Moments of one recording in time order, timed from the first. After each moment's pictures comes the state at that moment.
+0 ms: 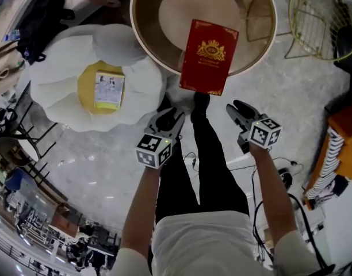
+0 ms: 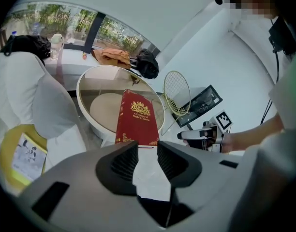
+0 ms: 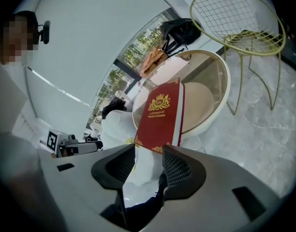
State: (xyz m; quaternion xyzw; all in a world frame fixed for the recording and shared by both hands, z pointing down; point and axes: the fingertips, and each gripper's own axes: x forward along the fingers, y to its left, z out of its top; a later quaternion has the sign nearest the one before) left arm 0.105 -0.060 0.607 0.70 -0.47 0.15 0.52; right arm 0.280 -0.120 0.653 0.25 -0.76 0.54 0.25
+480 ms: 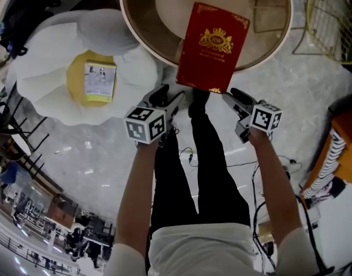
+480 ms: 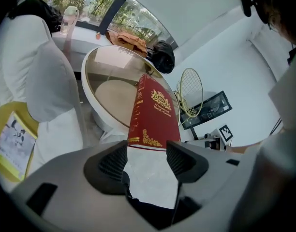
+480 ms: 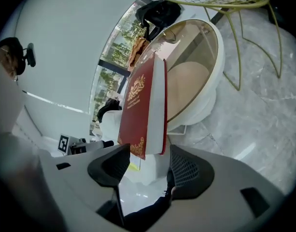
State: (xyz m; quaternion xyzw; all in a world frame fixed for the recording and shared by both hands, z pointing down) left arm 0.095 -0.086 0.706 0.65 -0.47 0.14 0.58; right arm 0.273 -0.120 0.747 0.23 -0.71 0.62 0.23
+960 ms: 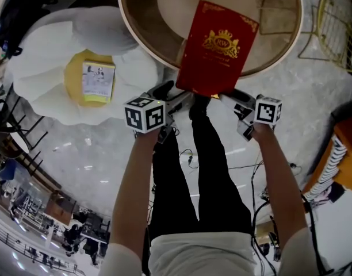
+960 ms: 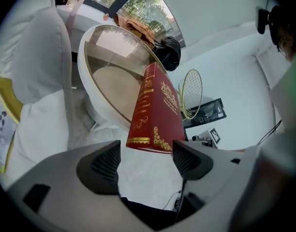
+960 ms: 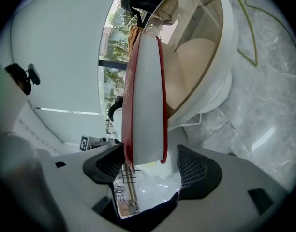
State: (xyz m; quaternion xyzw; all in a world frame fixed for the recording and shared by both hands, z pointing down) left arm 0.107 -0.099 0.748 0.64 -0.42 0.10 0.64; right arm 0.240 -0.122 0.768 0.13 -0.69 0.69 0.20
